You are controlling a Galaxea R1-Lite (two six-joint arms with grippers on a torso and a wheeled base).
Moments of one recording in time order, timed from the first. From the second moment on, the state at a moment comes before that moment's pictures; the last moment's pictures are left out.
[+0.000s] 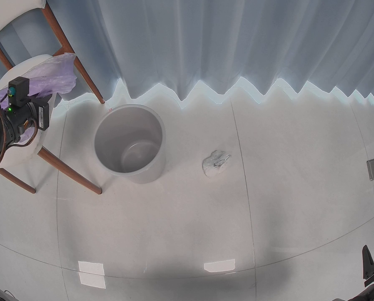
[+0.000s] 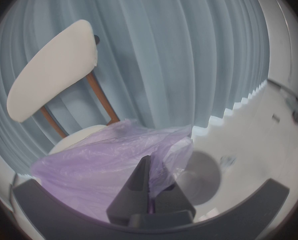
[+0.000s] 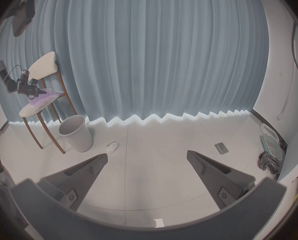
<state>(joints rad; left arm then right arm) -0.05 1.44 -0.89 -0.60 0.00 0.35 0.00 0.02 -0.02 0.00 -0.02 0.00</state>
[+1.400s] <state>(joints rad) -0.59 1.26 -0.89 -0.76 -0.14 -0.35 0.00 0.02 -0.02 0.00 -0.02 0.00</state>
